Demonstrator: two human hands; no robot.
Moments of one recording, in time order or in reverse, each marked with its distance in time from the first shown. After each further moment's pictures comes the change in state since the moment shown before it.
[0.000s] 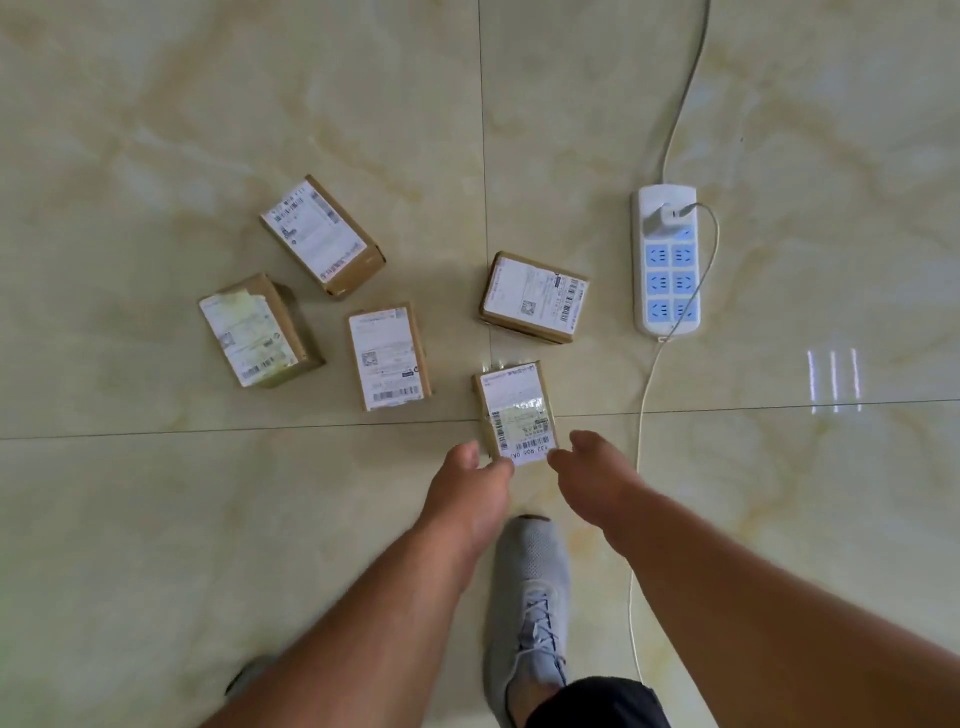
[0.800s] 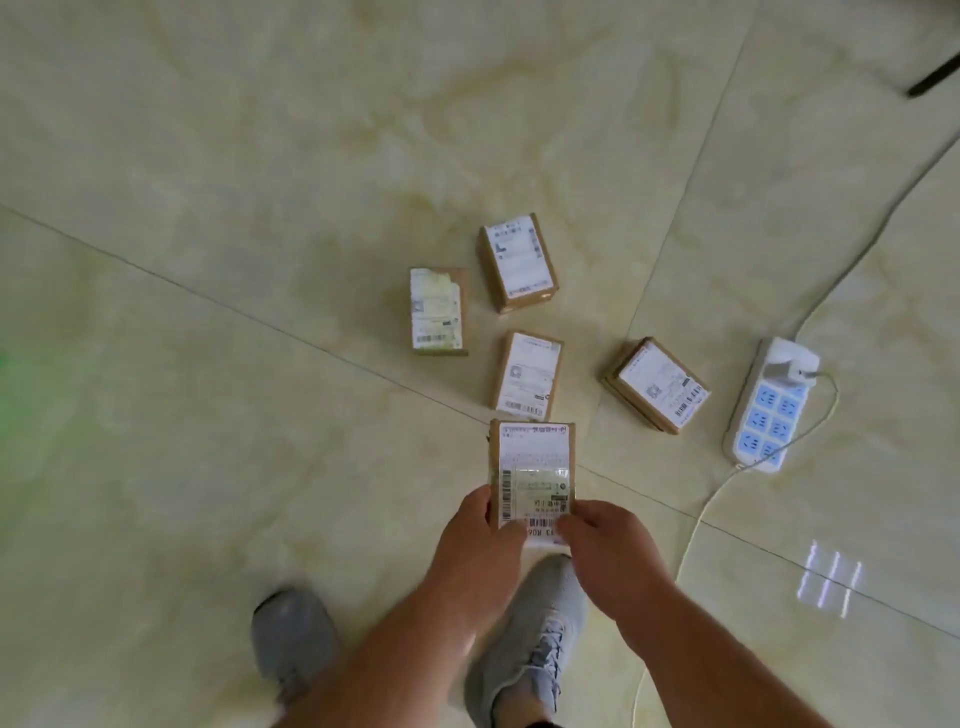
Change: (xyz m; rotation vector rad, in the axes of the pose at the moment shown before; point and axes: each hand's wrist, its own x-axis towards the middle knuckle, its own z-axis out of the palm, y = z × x) left_hand -0.085 -0.057 -0.105 -0.267 0.037 0.093; right_hand -0.132 -0.058 0.077 -0.370 -0.039 -0.264
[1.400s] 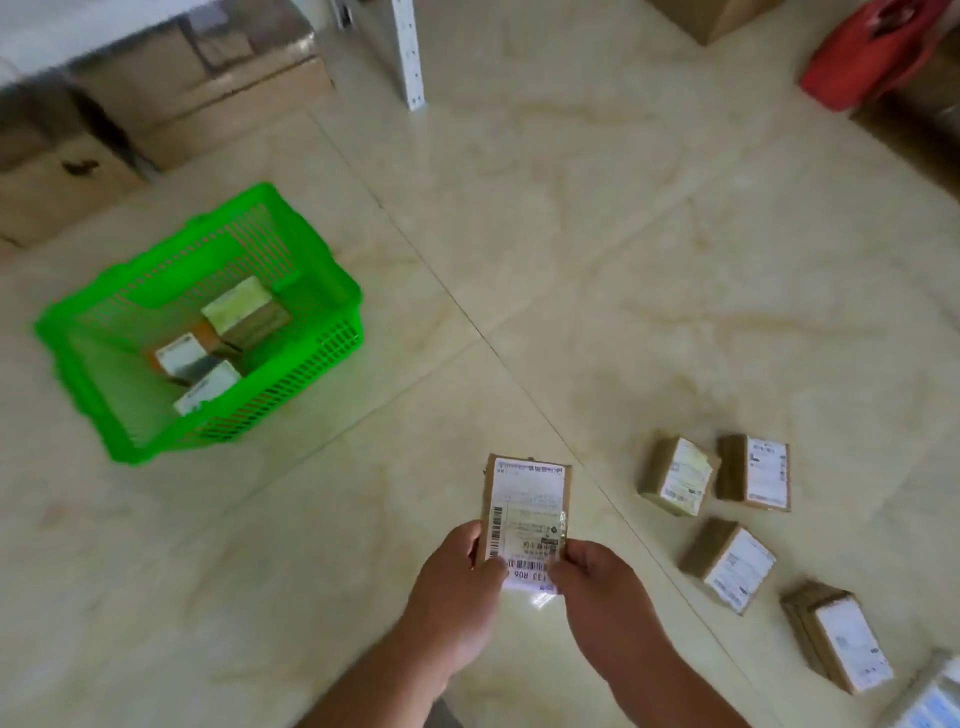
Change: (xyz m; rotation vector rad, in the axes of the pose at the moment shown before) left_hand -0.168 -0.104 -0.342 -0.342 0.352 0.094; right_hand -0.199 -0.218 0.259 -0.358 -0.186 -0.343
